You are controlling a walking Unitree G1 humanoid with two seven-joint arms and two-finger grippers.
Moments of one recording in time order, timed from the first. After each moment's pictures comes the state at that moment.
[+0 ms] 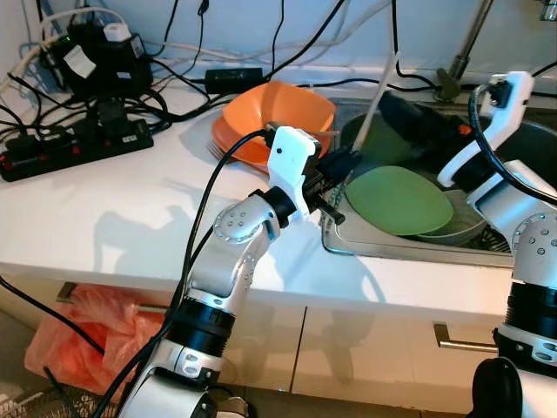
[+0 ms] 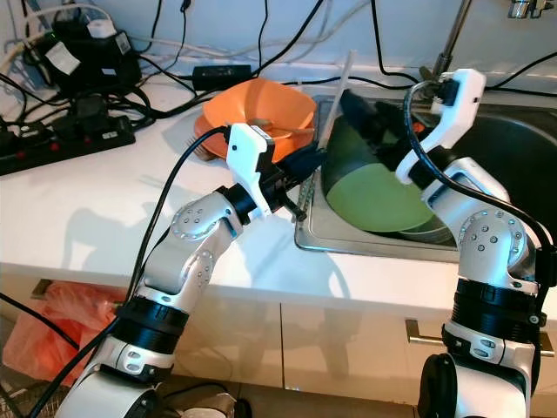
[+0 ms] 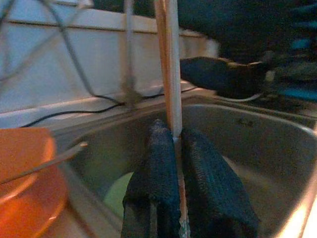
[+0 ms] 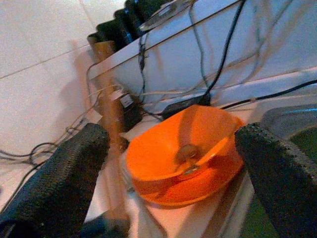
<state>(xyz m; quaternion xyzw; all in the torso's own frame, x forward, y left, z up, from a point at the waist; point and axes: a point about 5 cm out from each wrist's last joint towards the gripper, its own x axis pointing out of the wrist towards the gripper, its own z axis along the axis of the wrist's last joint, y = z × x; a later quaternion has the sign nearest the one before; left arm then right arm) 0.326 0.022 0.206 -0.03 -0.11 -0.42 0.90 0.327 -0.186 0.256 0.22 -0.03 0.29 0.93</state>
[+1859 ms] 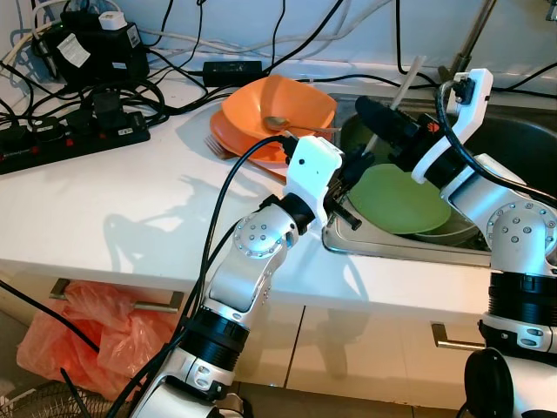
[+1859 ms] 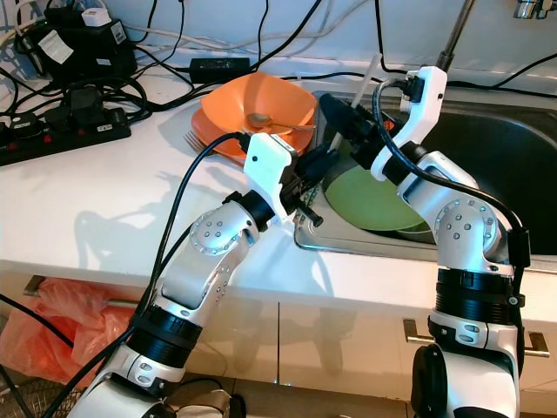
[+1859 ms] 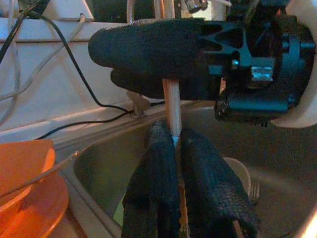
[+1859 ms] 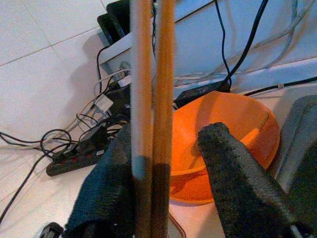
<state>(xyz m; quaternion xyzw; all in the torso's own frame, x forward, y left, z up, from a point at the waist) 0.312 0.005 0.205 0.01 -0.15 -0.40 0.90 0.339 -0.166 0.254 0.23 -0.01 0.31 0.92</state>
